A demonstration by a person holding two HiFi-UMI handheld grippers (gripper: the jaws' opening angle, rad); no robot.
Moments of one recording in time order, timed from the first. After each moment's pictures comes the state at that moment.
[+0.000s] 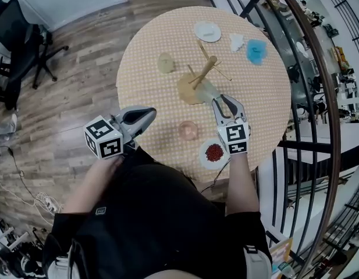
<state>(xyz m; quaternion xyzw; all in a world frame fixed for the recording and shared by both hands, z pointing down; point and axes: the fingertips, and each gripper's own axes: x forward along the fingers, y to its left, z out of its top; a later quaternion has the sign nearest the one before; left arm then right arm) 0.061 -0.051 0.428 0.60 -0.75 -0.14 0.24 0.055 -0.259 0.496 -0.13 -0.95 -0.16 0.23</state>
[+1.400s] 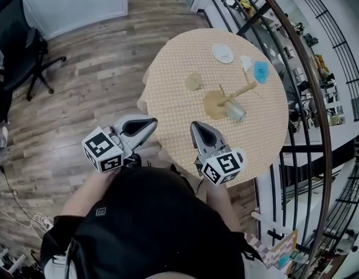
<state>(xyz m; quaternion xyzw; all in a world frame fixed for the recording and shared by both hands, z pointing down) 0.013 0.131 0.387 0.65 -0.74 -0.12 0.13 0.043 0.021 0.426 -0.16 -0.98 0.05 0.14</state>
